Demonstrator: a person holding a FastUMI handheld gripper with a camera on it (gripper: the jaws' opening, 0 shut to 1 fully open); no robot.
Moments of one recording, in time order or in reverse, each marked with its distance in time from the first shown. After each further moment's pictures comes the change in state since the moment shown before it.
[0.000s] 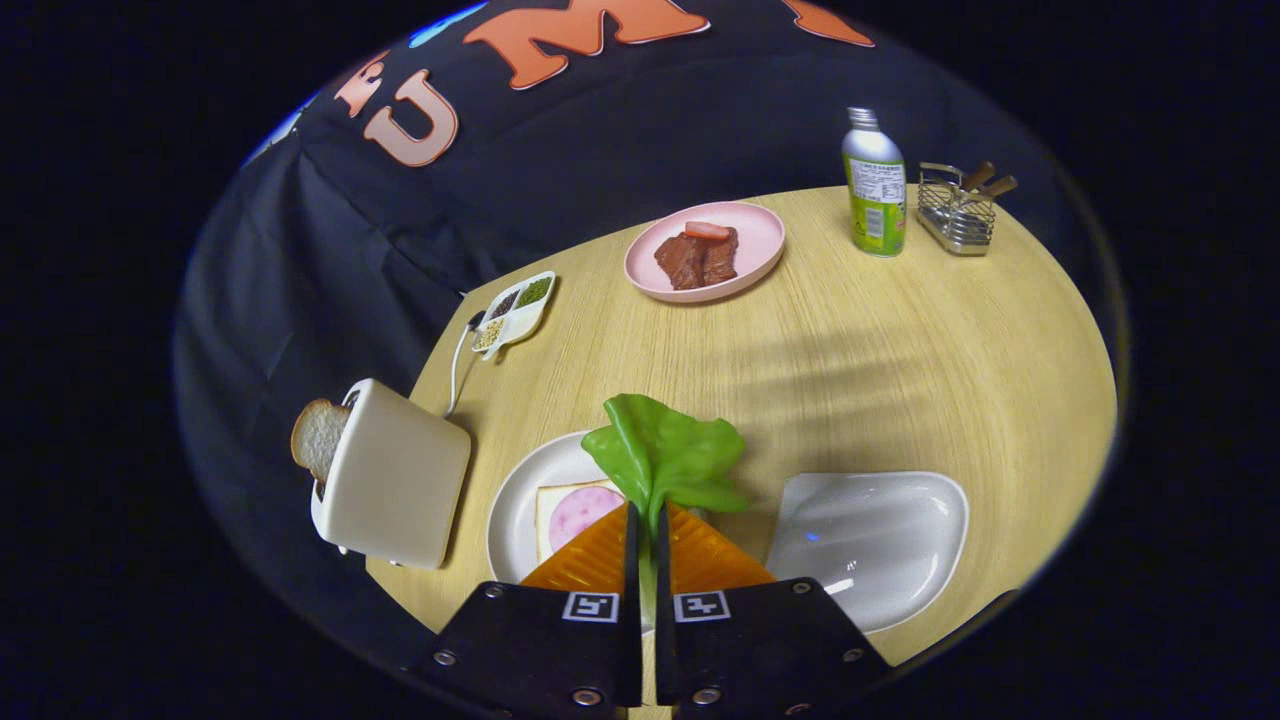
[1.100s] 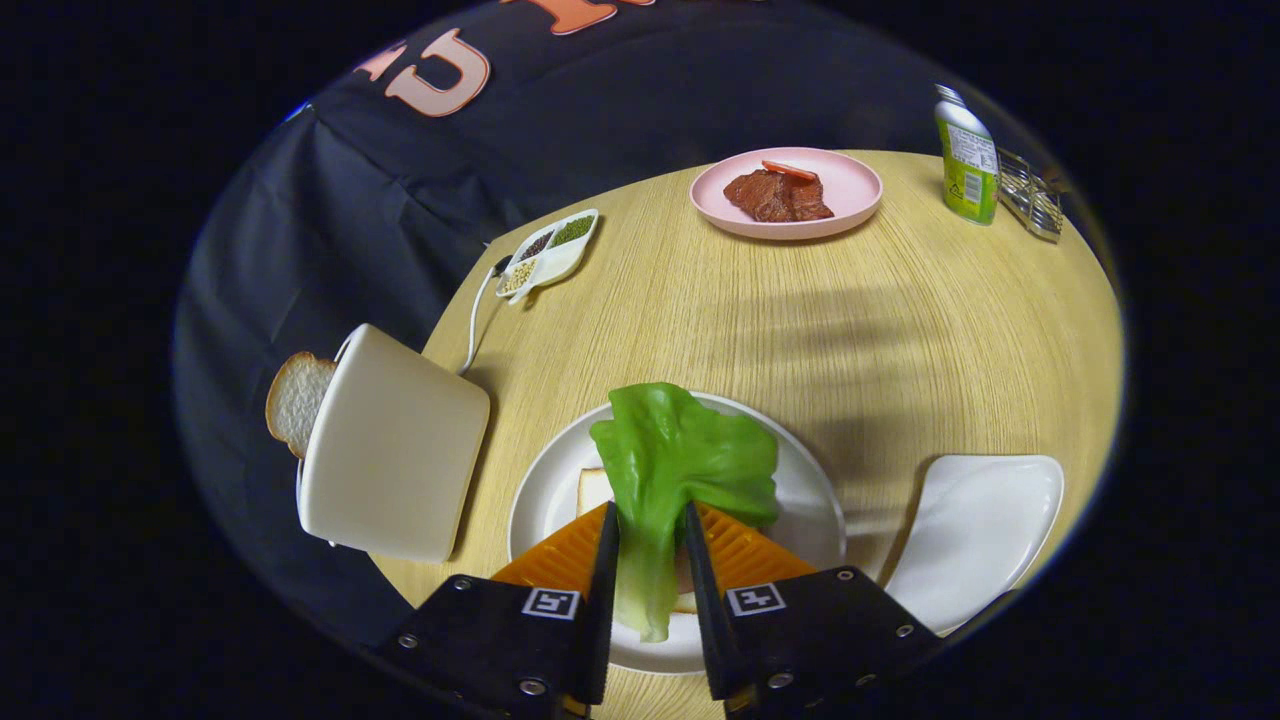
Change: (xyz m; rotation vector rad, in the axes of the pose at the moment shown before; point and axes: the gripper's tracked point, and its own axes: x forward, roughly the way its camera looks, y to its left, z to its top) arm 0.055 0.045 -0.034 -0.067 0.101 0.043
